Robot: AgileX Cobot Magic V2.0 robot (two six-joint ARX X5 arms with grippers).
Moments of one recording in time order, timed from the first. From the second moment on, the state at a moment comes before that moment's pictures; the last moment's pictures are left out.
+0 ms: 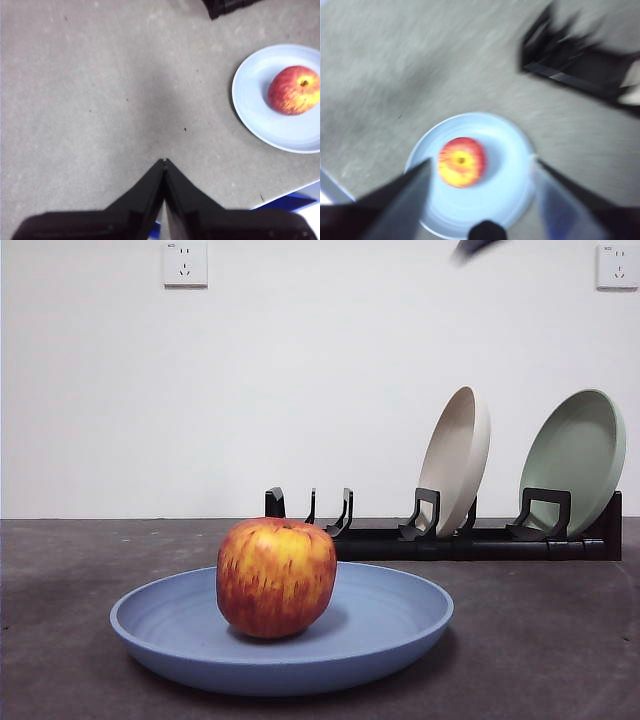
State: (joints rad) left arm -0.55 0.68 1.16 -1.32 -0.26 -0.13; right arm 0.97 0.98 1.05 -0.70 0.26 0.27
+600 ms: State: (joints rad) left arm -0.46 0.80 1.16 -1.32 -0.25 -0.13; right arm 0.97 0.90 1.23 -1.16 0.36 0.27
